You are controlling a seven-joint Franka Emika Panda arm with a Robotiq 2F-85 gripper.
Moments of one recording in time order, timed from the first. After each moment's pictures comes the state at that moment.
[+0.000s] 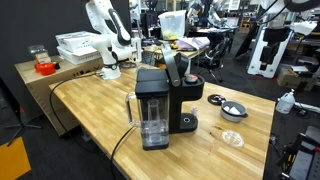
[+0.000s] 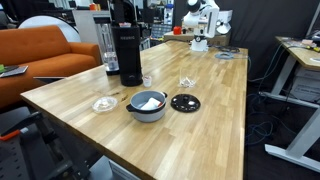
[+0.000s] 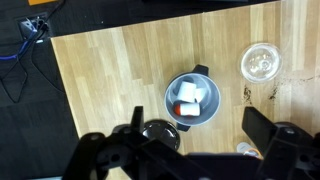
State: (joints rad) arm -0.08 -0.27 -0.17 -2.44 -0.13 2.12 -0.24
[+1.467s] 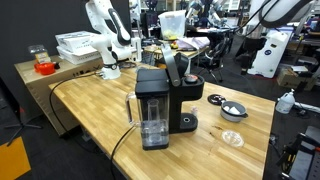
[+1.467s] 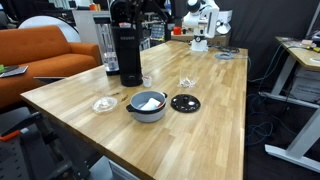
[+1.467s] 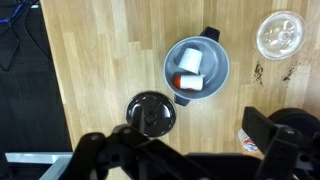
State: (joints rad) arm -0.05 -0.05 -0.14 -2.33 -0.10 2.28 -0.31
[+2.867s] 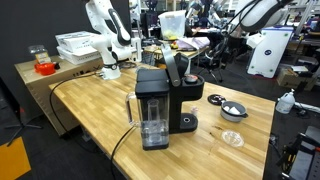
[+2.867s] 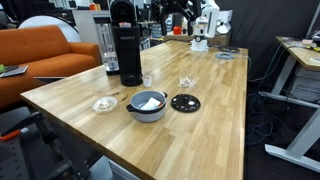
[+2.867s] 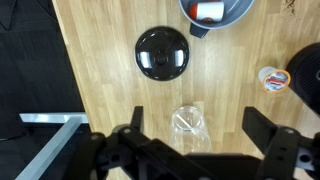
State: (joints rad) arm -0.06 0.14 -0.12 -2.15 -0.05 2.46 -0.30
